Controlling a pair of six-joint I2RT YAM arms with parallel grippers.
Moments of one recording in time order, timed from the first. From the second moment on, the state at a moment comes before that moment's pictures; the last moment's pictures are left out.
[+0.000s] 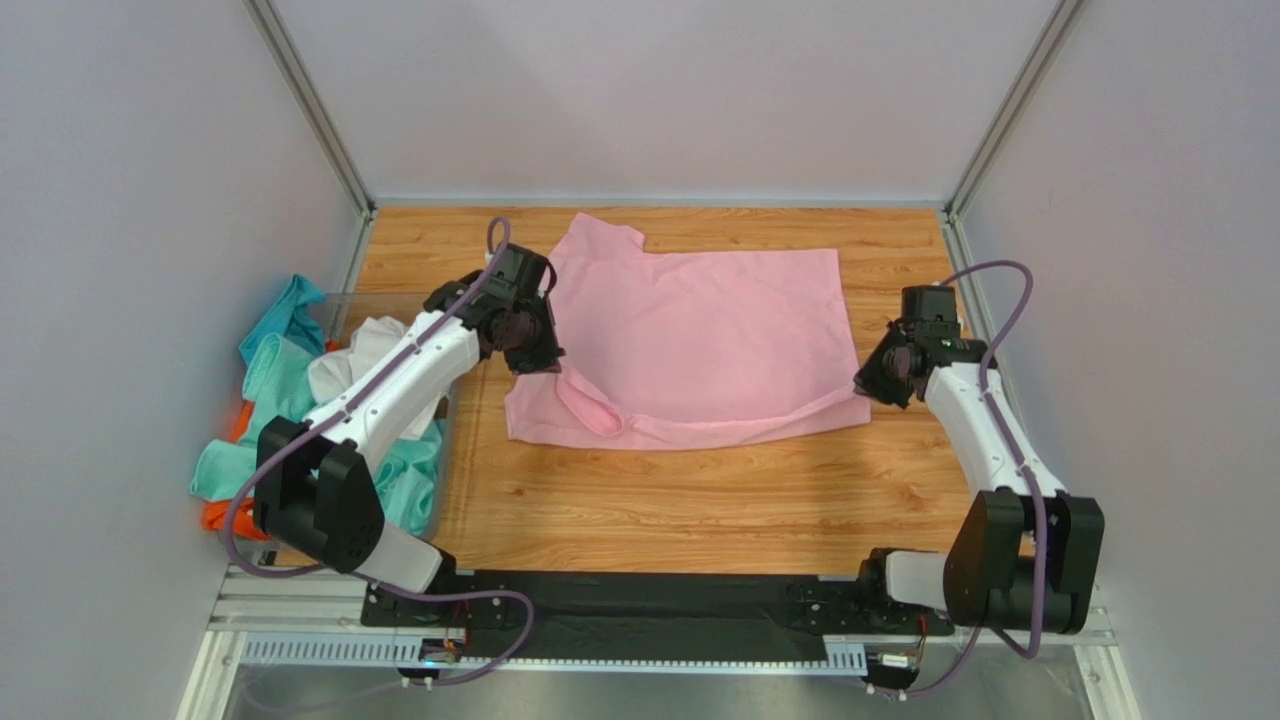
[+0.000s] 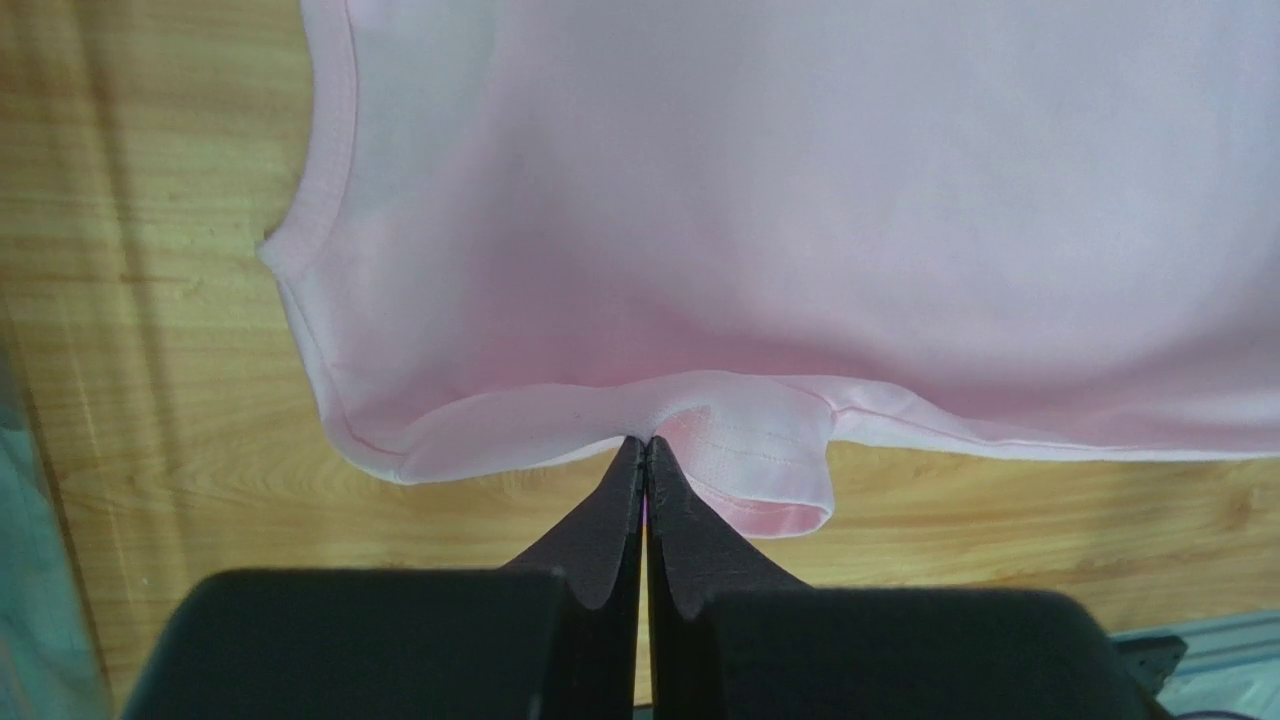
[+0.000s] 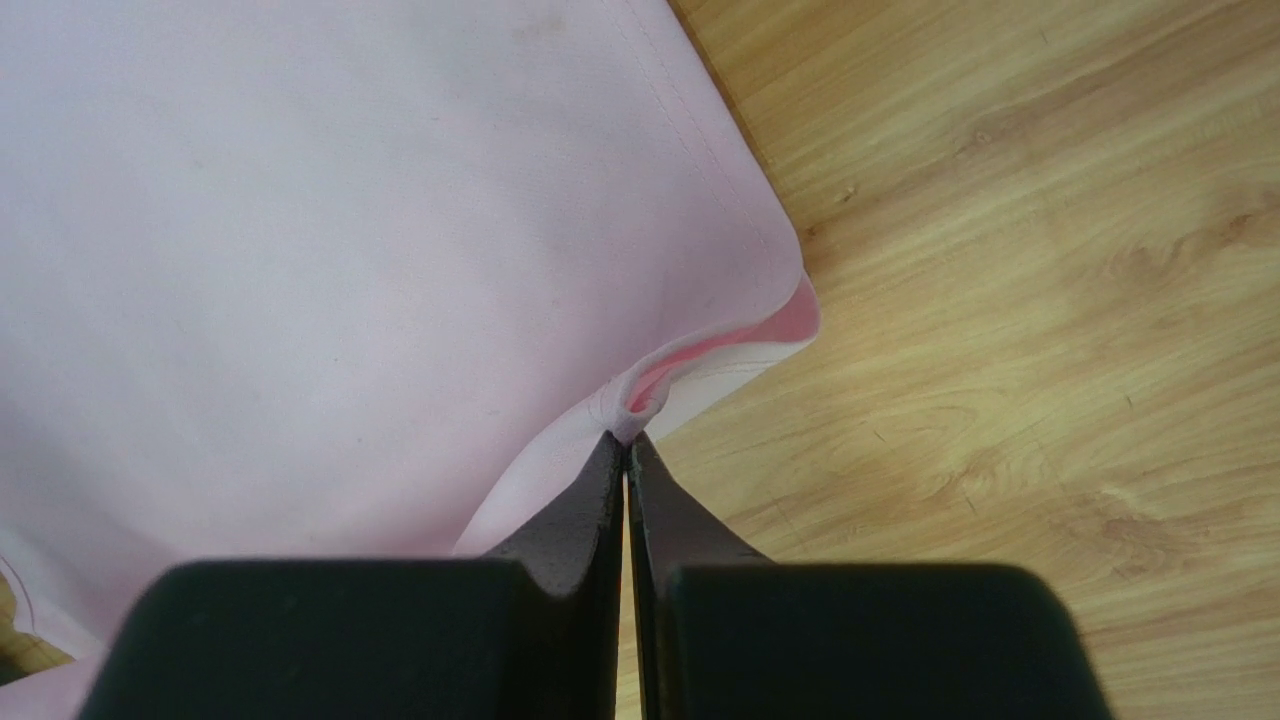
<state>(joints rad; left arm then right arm) -0.44 1.46 1.22 -0.80 0.00 -0.64 -0.07 1.27 0.91 -0.67 -0.01 0.58</state>
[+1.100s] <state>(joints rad) -0.23 2.07 1.81 -0.82 0.02 -0.50 -0.05 1.77 1.33 -0.60 0.03 0.56</state>
